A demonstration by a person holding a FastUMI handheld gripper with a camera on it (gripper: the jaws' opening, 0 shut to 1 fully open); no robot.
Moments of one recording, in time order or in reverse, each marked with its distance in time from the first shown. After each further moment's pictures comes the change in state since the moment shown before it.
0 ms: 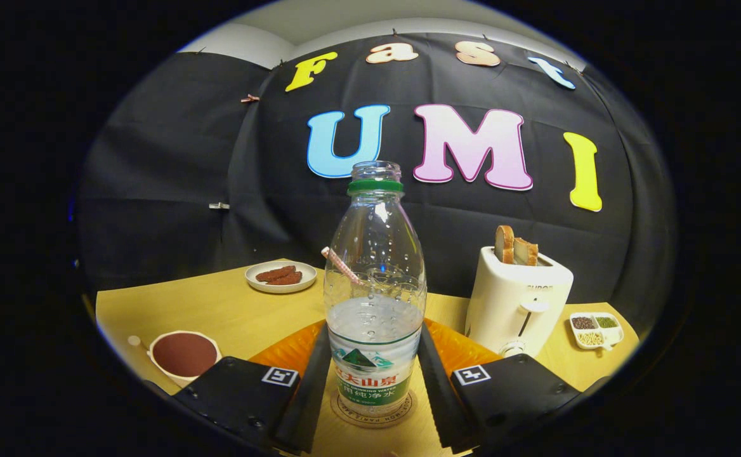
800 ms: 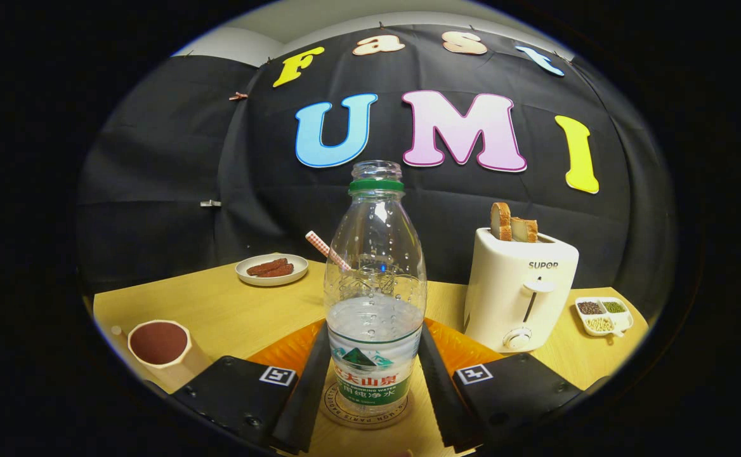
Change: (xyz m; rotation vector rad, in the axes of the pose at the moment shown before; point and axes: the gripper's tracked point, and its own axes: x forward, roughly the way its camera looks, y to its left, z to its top) arm 0.011 -0.014 -0.020 0.027 0.020 -0.008
